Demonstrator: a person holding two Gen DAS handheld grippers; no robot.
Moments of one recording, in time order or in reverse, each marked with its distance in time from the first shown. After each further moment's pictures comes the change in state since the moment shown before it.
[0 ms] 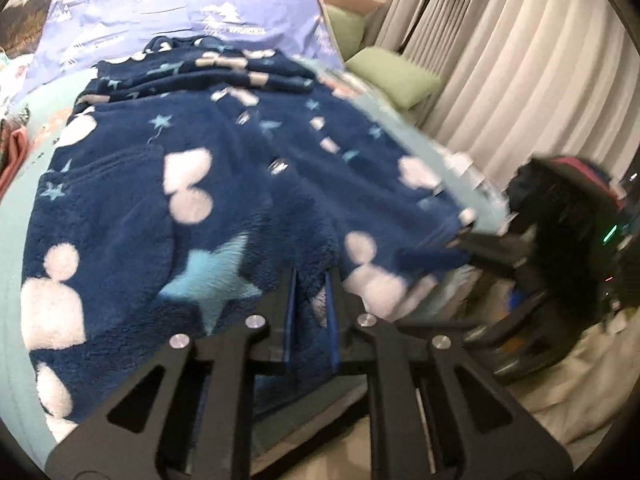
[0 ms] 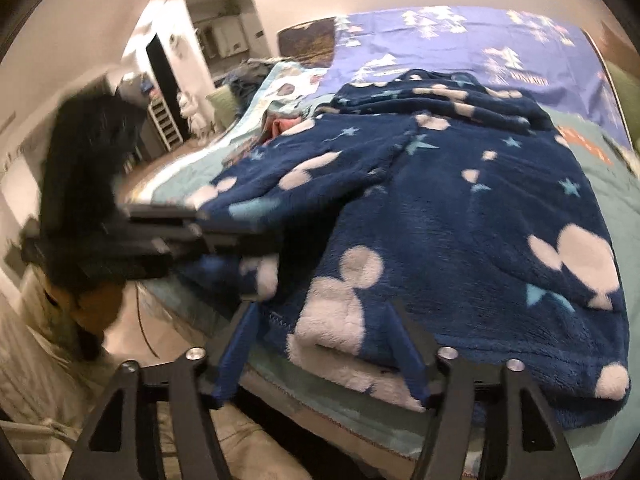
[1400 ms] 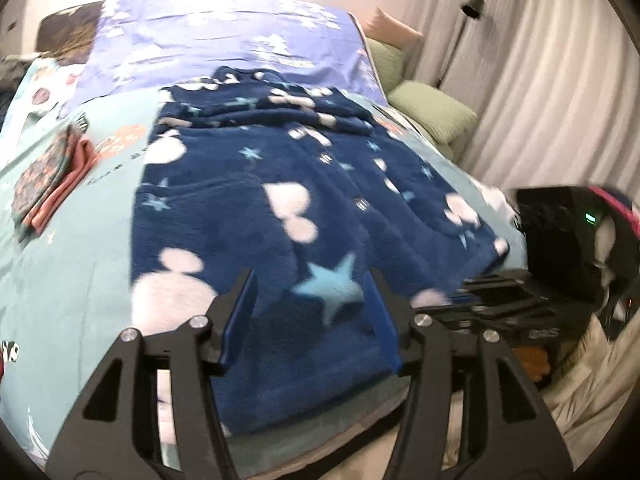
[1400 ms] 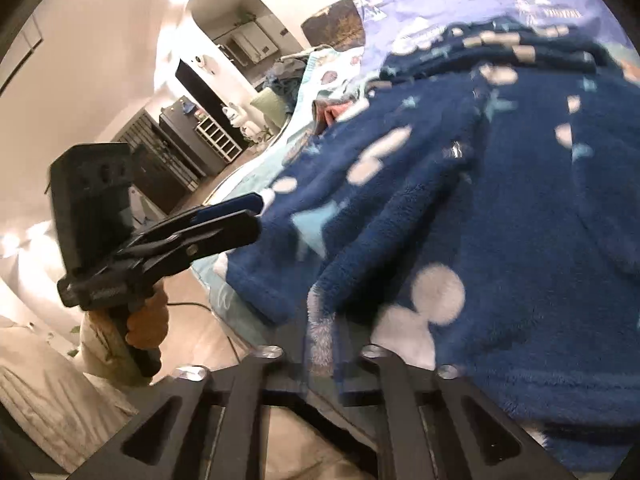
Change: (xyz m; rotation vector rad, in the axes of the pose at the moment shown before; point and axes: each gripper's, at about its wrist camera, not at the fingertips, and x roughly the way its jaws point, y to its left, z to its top) left arm -0.050 0.044 -0.001 -0.060 -0.121 0.176; right arm 0.027 -0.004 0.020 0.190 -0.005 0.322
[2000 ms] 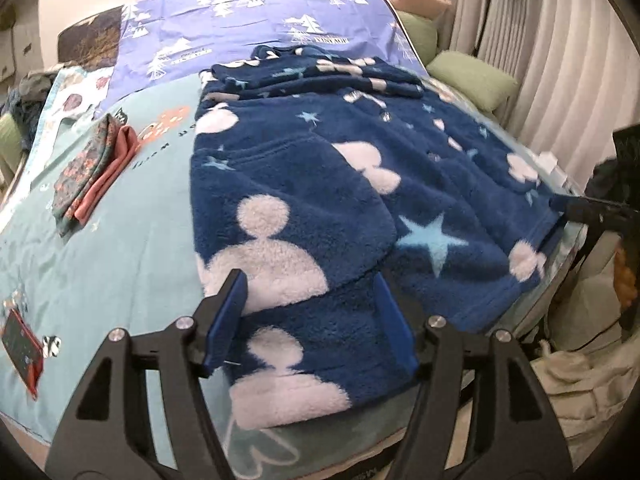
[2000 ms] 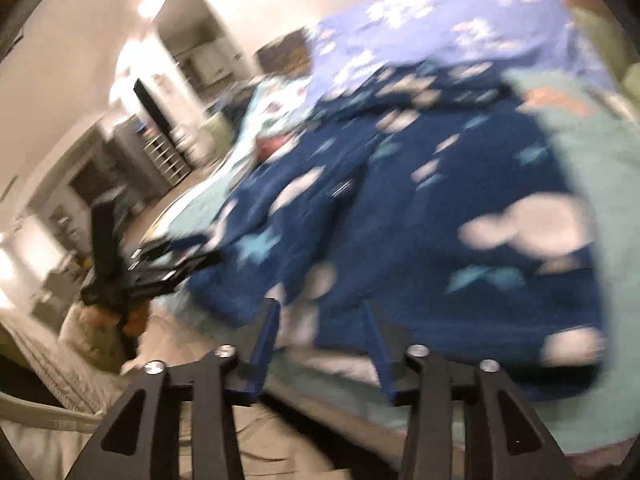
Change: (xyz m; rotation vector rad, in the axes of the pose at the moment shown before) left arm 0.012 0.020 -0.022 0.058 0.071 0.182; right arm -0.113 -0.052 -0.017 0.055 -0.122 -0.279
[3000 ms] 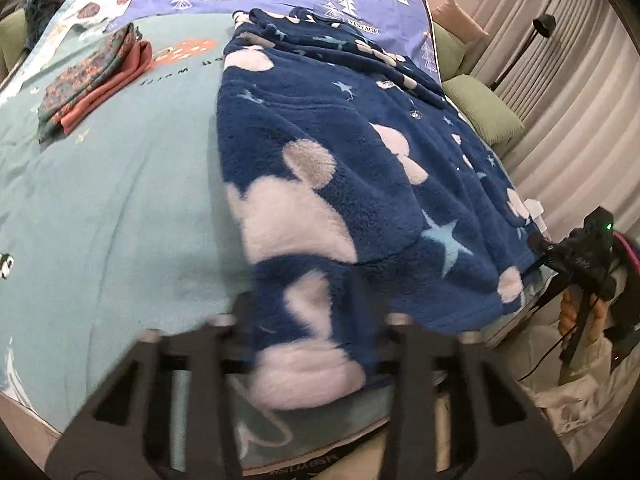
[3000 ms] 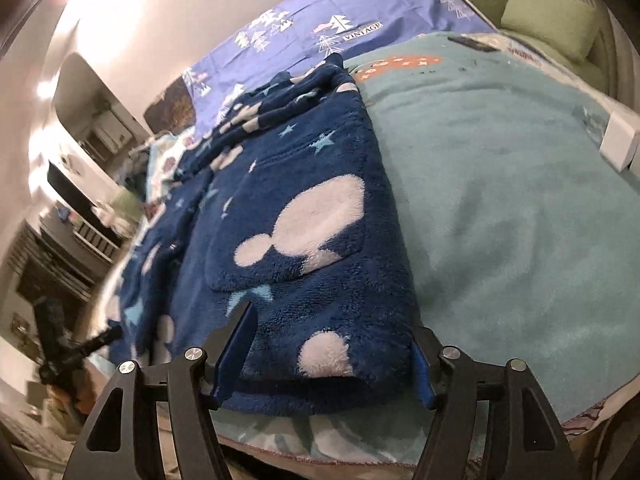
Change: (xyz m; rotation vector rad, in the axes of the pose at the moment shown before) left arm 0.015 0.038 -0.015 -0.268 0.105 -0.140; right arm 0.009 -0.068 -0.003 0.273 0.000 -0.192
